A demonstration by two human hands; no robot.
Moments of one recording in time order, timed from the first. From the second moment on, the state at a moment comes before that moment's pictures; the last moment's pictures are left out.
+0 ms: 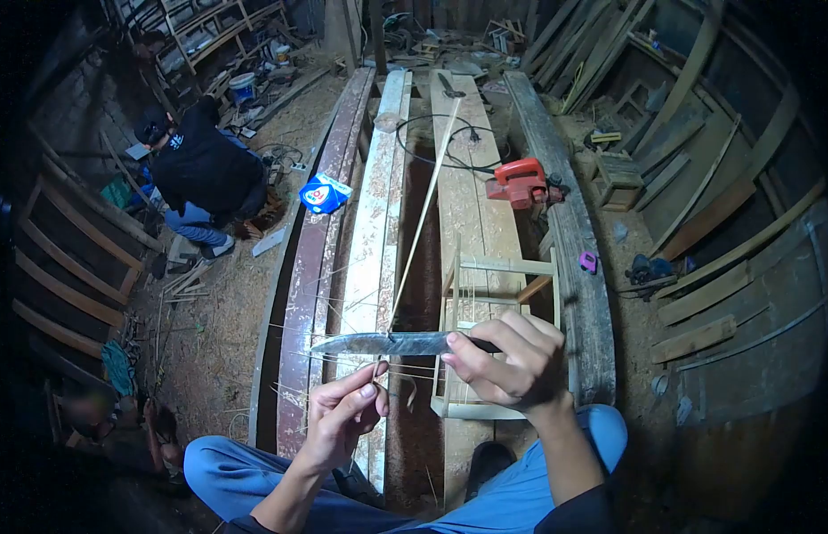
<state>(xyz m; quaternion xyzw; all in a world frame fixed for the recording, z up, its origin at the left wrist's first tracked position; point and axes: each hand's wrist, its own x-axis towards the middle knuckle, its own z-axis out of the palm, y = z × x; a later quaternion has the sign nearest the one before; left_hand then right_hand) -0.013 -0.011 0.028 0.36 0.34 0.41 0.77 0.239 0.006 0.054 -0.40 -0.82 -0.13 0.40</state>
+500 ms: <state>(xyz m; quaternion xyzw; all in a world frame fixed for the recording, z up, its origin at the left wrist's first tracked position) -0.016 -0.008 0.025 0.38 0.38 0.40 0.74 0.261 0.011 0.059 -0.43 -0.79 -0.18 0.40</state>
